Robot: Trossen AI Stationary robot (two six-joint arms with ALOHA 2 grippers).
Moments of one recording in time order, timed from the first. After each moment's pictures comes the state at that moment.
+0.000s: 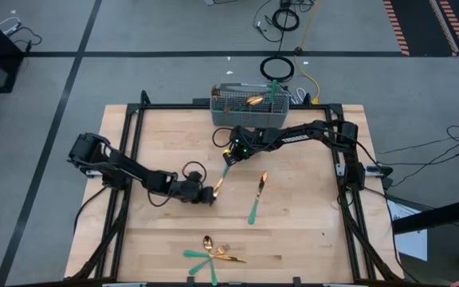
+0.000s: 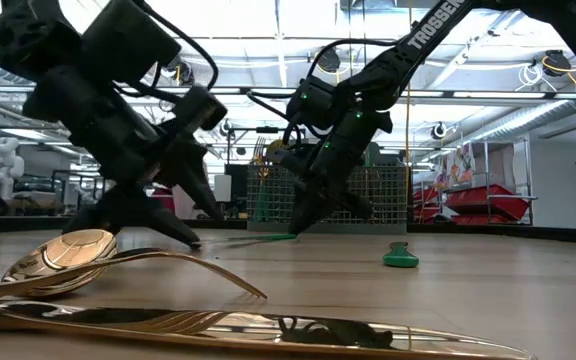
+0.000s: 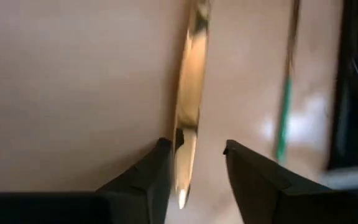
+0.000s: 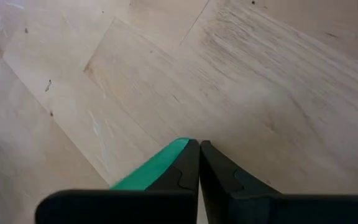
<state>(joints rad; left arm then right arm) -0.25 1.70 0.52 0.38 -0.11 -1.58 -0.29 2.06 1.23 -0.23 -0.05 0.74</state>
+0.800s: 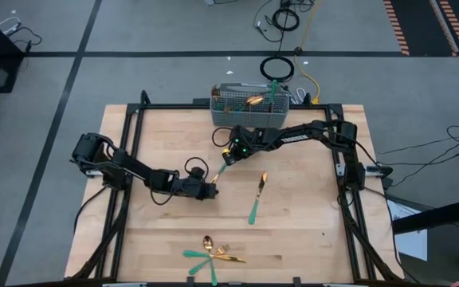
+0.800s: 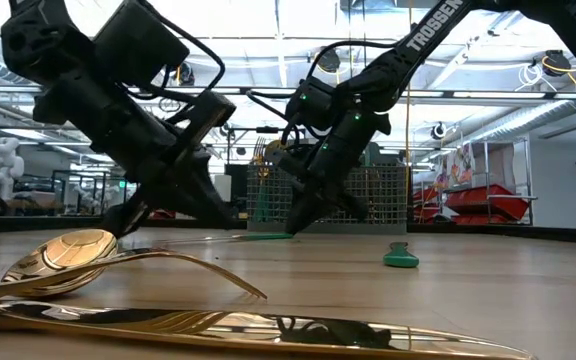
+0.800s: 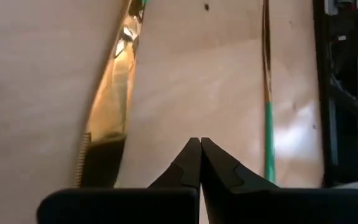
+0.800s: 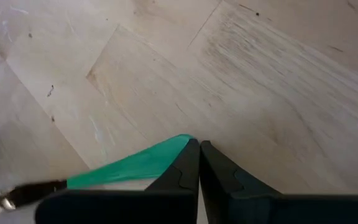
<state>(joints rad) -0.19 1.73 0.53 0.42 -0.21 -1.46 -0.29 2.06 1.23 -0.21 -0.05 0.72</state>
